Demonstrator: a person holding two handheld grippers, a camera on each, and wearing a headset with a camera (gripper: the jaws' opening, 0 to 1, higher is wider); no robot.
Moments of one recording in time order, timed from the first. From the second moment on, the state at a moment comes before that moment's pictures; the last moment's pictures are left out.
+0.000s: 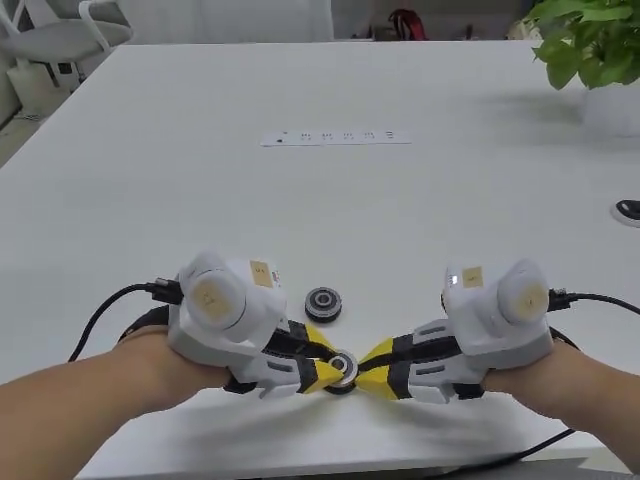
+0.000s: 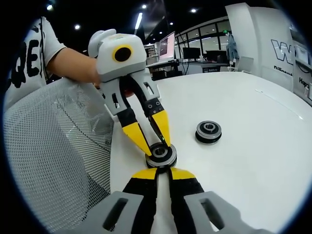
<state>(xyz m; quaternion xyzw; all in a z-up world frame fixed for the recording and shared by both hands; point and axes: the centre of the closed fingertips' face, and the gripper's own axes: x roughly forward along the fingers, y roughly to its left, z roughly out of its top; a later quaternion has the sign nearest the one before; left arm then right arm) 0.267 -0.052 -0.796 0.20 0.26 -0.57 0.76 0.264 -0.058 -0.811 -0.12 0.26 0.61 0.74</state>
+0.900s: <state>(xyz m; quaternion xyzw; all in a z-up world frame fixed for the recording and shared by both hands) 0.267 -0.053 -0.796 0.21 0.25 -0.57 0.76 0.268 -0.065 -0.806 -0.03 0.30 0.58 0.75</state>
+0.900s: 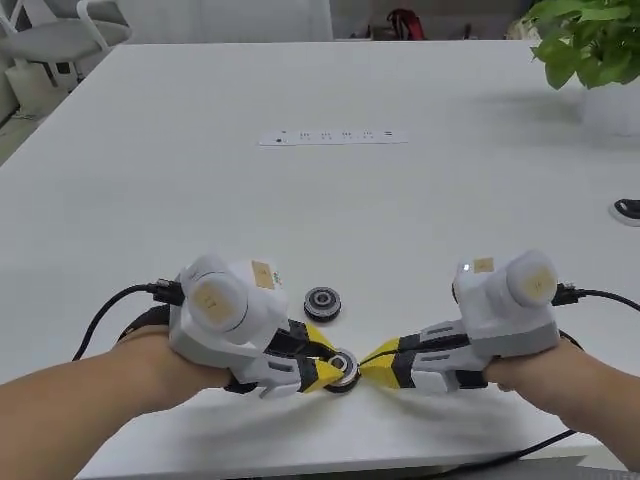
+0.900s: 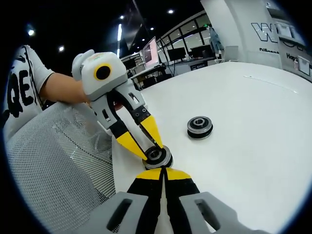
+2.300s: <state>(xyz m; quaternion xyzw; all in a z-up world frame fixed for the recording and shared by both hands) 0.268 -0.054 -0.797 0.22 0.26 -0.55 0.76 0.270 -0.059 -0.794 0.08 0.33 0.56 0.75</state>
